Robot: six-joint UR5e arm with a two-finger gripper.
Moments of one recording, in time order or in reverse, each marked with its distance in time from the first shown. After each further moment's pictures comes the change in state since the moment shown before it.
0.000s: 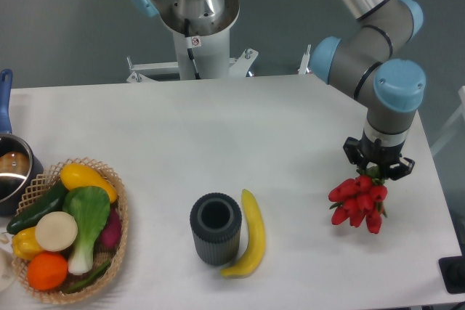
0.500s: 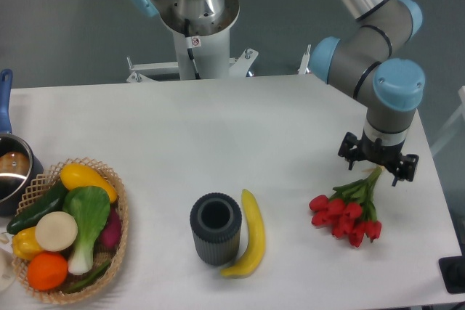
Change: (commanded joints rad) arm 0.041 0.047 -0.041 0.014 0.006 -0.005
